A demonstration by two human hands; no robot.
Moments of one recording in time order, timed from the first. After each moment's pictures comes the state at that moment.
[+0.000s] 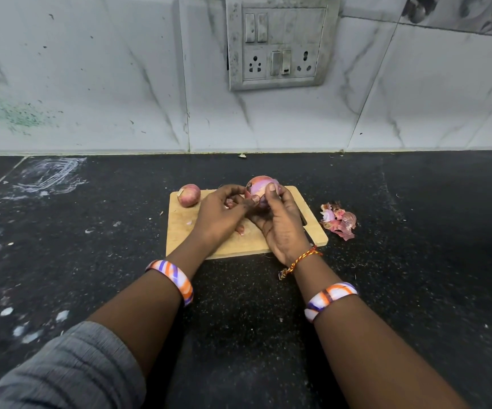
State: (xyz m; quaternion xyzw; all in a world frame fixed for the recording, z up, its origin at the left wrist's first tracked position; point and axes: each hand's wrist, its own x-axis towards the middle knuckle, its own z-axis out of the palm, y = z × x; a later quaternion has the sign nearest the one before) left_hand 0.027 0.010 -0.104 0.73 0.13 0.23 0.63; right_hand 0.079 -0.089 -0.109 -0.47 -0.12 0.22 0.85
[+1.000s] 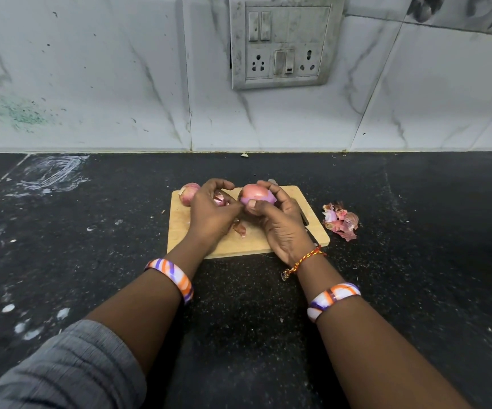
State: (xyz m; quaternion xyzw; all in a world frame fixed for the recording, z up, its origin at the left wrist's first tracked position) left_hand 0.016 0.009 -0.094 0.65 0.17 0.28 0.68; right_hand 0.070 -0.096 -0.096 -0.48 -0.16 0.23 0.83
